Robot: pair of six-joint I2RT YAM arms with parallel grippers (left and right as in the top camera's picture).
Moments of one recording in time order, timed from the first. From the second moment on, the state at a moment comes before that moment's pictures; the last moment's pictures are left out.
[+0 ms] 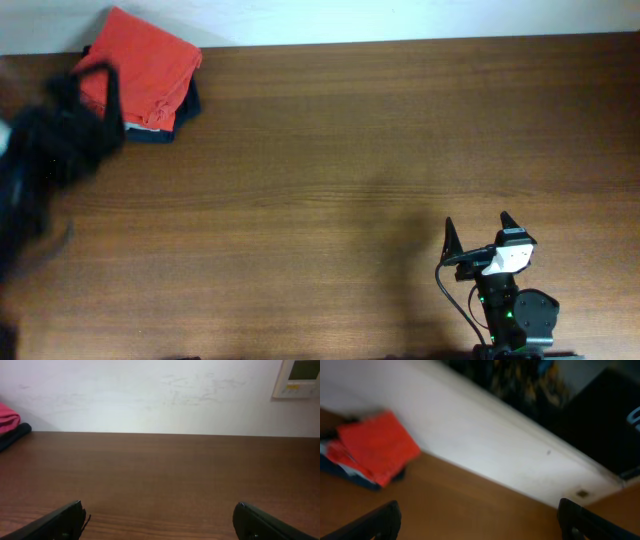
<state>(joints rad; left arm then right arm) 0.11 1.26 2.25 -1.30 0.21 -0.52 -0.08 0.02 0.01 -0.06 -0.16 0.00</state>
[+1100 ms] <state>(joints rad) 0.05 0.46 0.04 0.28 -0.05 -0.44 -0.09 0.01 0.01 -0.06 -0.15 0.00</state>
